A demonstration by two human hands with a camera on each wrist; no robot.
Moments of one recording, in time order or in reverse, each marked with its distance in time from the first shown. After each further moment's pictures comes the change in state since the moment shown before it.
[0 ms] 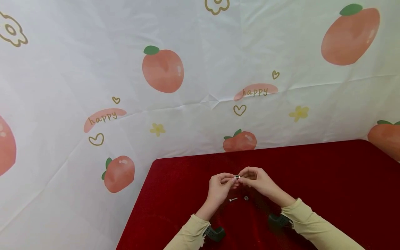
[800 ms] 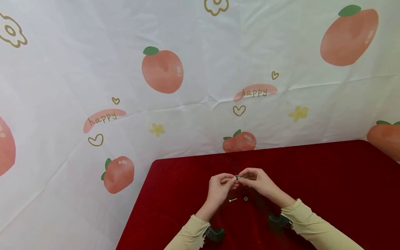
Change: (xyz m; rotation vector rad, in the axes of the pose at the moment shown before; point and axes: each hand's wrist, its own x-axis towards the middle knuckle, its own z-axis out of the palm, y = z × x) left_hand 0.001 0.000 0.001 -0.001 0.003 -0.011; right_hand -0.001 0.002 0.000 -0.029 0.013 0.005
